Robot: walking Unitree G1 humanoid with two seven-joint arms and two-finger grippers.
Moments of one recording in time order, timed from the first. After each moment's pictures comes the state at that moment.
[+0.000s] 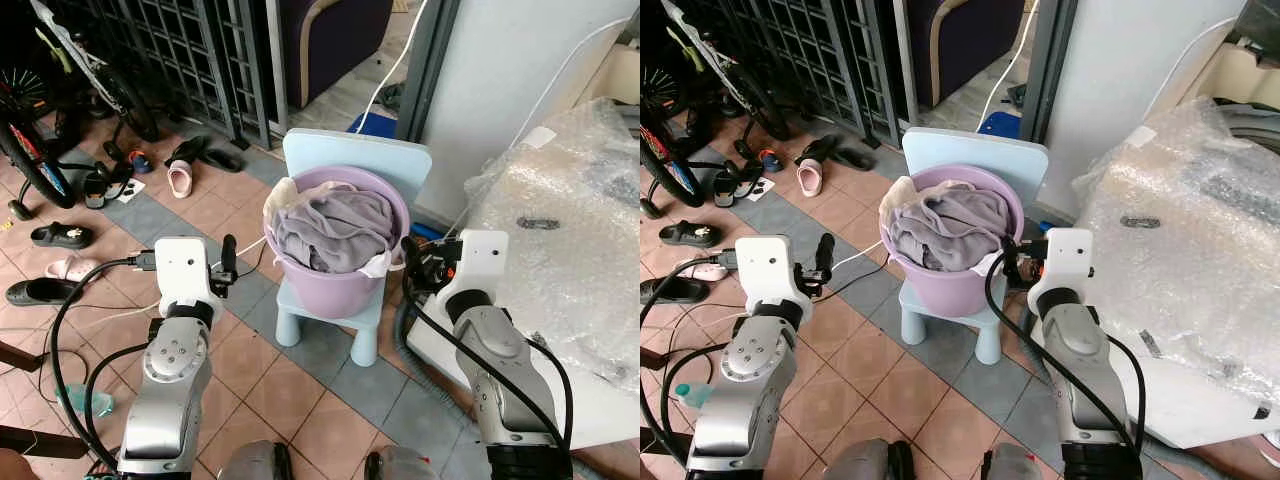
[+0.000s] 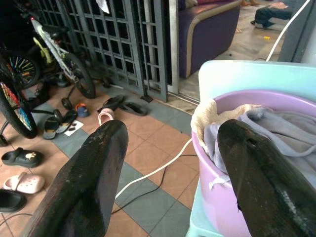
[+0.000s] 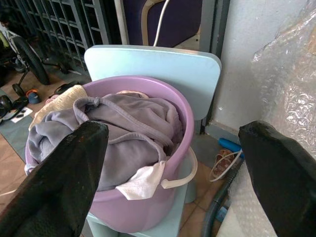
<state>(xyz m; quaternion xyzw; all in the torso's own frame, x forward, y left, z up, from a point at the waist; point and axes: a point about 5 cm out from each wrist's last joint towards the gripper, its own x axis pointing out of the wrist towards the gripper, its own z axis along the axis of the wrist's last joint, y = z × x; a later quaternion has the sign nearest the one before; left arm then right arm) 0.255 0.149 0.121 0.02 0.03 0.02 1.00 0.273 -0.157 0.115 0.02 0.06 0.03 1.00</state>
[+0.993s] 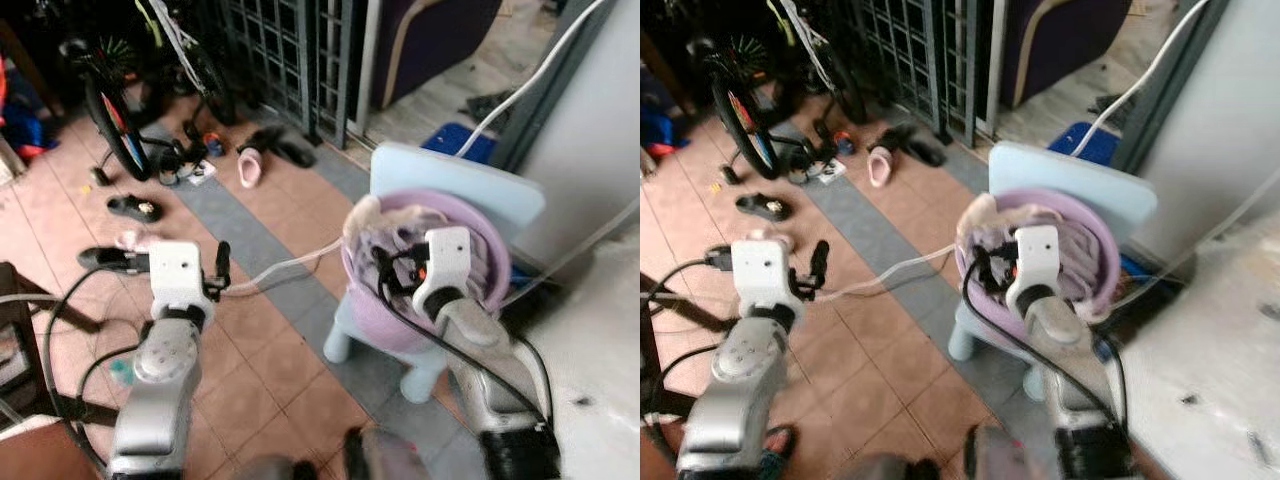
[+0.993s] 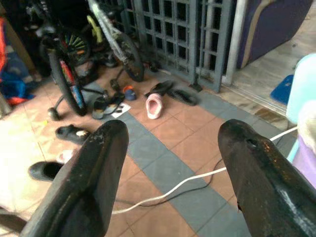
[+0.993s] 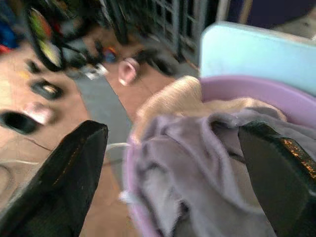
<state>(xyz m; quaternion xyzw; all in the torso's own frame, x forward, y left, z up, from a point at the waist) 0.255 0.146 0.113 0.02 0.05 0.00 1.00 0.285 -0.153 0.098 -0.01 0.13 0.08 0.99</state>
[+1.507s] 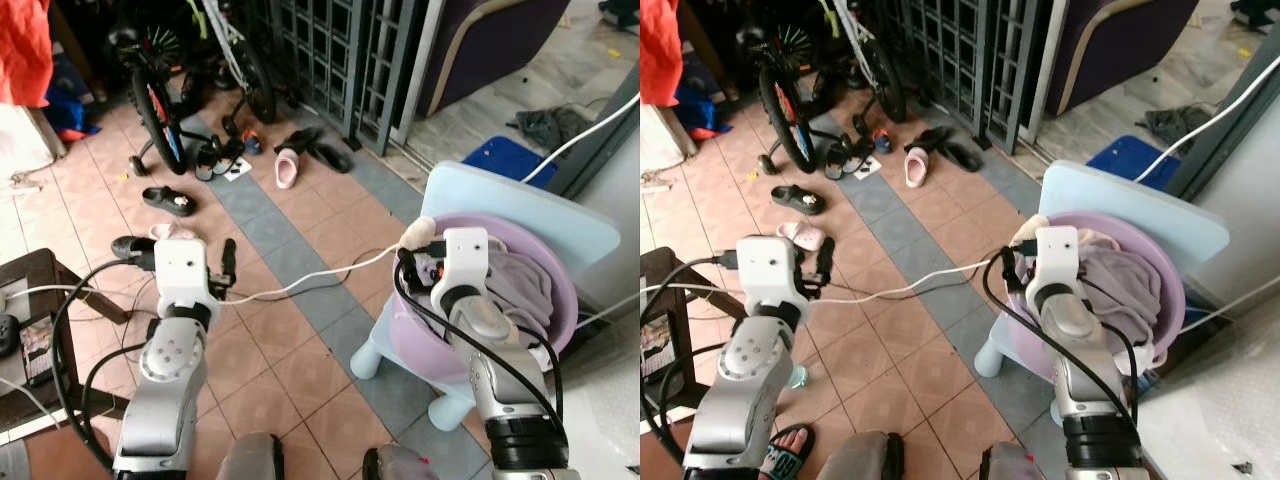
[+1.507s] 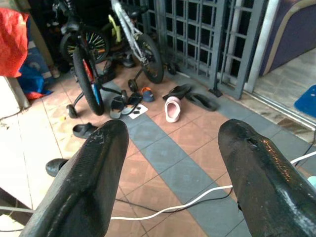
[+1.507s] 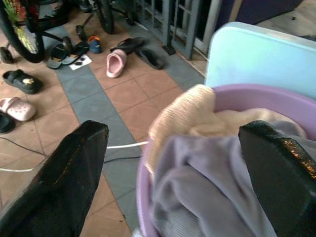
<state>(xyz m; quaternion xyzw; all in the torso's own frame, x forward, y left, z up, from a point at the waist) 0.256 0.149 0.116 0.02 0.04 0.00 1.00 0.292 -0.166 0.096 -0.02 0.14 0.01 0.99</state>
